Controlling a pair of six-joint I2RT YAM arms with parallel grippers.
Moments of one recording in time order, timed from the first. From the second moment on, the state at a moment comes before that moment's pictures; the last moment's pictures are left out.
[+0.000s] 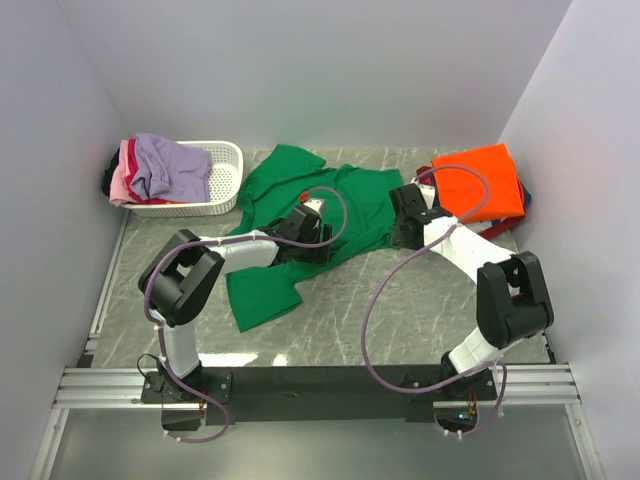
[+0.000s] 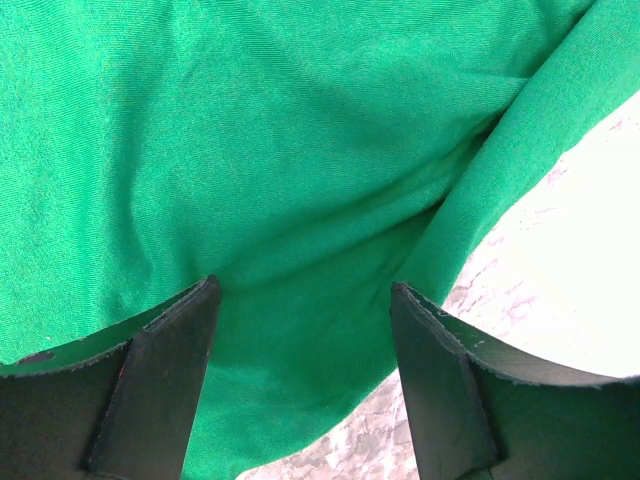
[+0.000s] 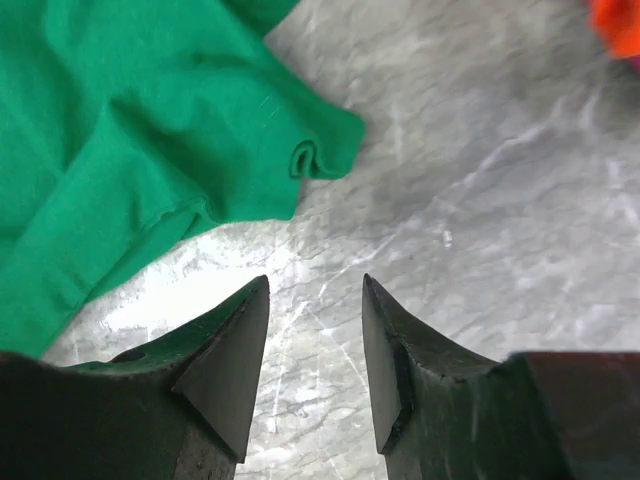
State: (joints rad) left arm -0.70 1.86 1.11 -0.07 -0.06 -0.46; right arm 0.33 1.58 1.05 -0.52 0.37 0.50
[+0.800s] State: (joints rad) left arm -0.70 1.86 1.11 -0.08 -0.06 -0.46; right arm 0.31 1.82 1.12 -0.42 0.24 0.49
